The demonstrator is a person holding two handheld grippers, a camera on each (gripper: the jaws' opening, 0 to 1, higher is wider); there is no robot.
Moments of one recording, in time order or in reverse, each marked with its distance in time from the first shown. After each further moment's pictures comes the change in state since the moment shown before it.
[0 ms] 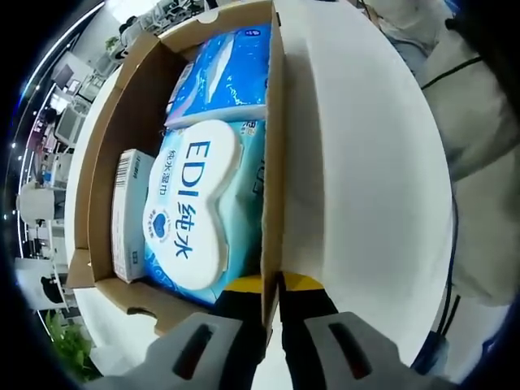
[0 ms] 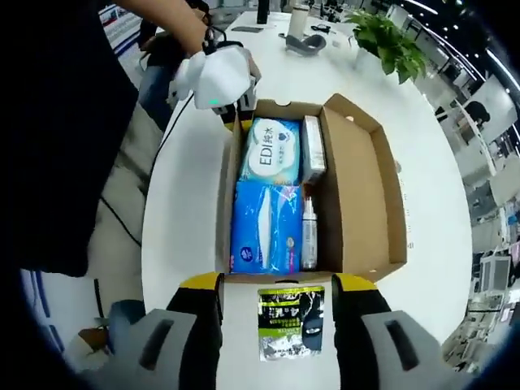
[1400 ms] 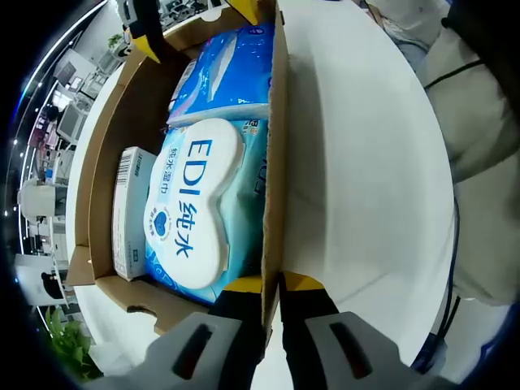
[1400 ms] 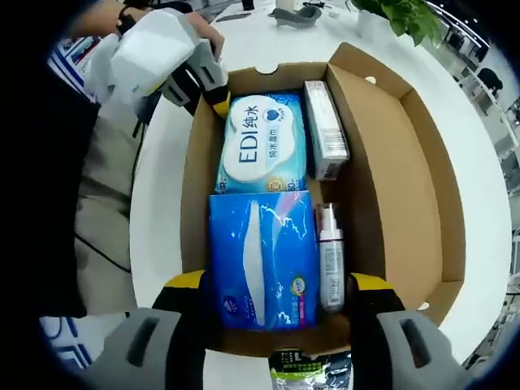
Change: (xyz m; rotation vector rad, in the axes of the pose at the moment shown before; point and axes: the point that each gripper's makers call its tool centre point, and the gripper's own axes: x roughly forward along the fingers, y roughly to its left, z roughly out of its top) left arm 0.000 0.000 0.000 -0.010 0.004 0.012; right arm 0.101 0.000 0.003 0.163 0.070 0.189
